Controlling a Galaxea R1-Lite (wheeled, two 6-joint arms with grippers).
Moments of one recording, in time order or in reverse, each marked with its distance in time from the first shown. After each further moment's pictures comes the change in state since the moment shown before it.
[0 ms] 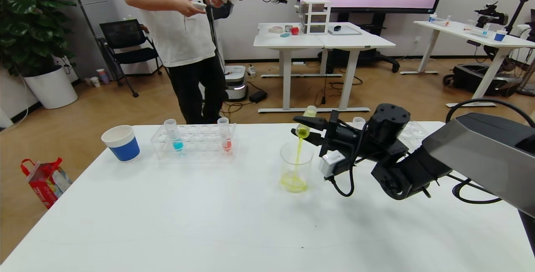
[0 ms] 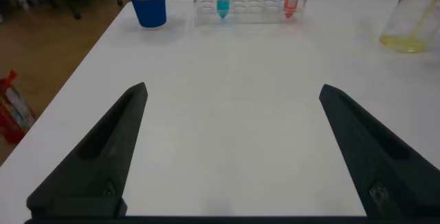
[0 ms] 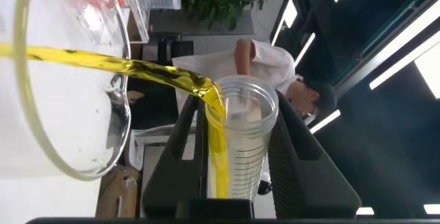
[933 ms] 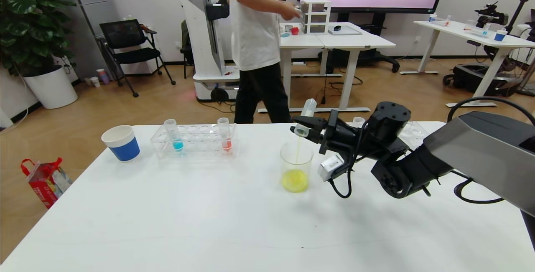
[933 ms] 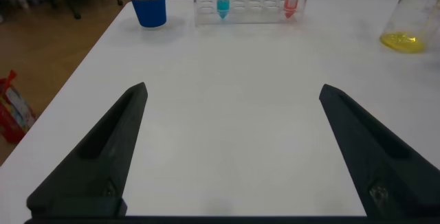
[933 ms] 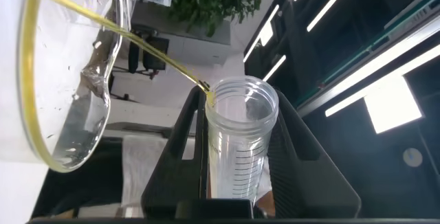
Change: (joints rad) left arm 0.000 0.000 0.000 0.000 0.000 0.000; right arm 0.006 -0.010 -0.009 0.005 0.022 -0.213
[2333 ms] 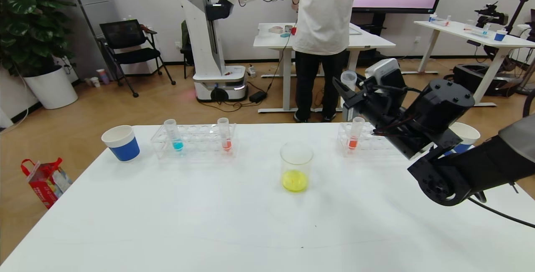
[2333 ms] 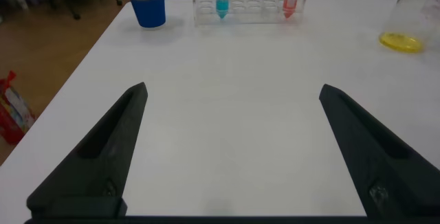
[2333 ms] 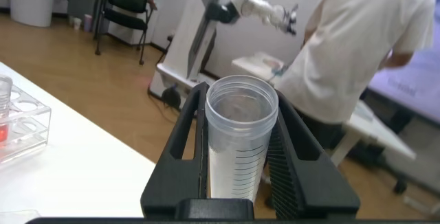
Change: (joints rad) left arm 0.000 0.000 0.000 0.000 0.000 0.000; right arm 0.022 -0.292 0.214 -0.039 -0.771 1.344
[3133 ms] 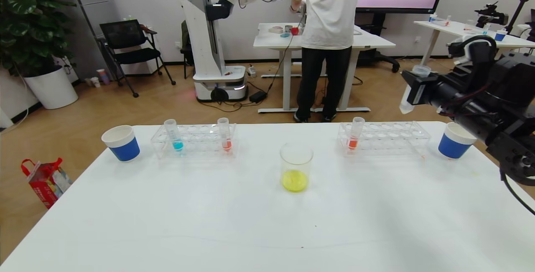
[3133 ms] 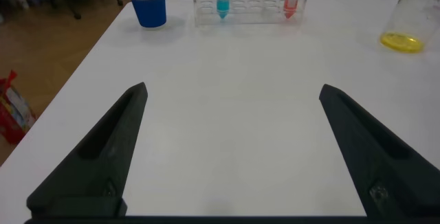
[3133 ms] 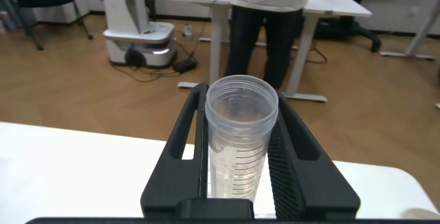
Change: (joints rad) left arm 0.000 0.000 0.000 0.000 0.000 0.000; right arm -0.274 -0.233 0.037 0.405 -0.097 0.336
